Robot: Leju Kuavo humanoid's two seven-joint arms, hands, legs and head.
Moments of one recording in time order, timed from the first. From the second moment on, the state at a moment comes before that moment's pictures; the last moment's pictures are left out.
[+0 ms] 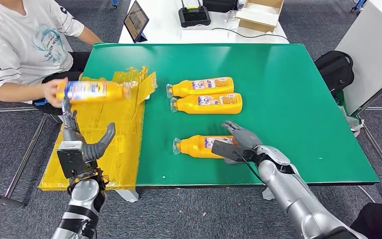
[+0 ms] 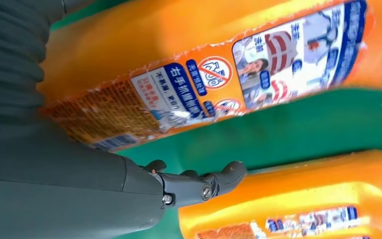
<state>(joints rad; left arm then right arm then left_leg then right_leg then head) -0.24 -0.16 -0.17 -1.27 -0.21 0.56 -0.70 -0.53 -0.16 0.46 -0.87 0.62 0.10 -0.05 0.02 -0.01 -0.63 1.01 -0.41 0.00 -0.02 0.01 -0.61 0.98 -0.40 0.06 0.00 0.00</state>
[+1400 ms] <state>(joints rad) -0.20 -0.23 -0.16 -1.21 -0.21 0.41 -0.70 -0.33 -0.05 0.39 -1.28 0.58 -0.41 -0.34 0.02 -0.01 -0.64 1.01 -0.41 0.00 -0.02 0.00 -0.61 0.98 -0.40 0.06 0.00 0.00</state>
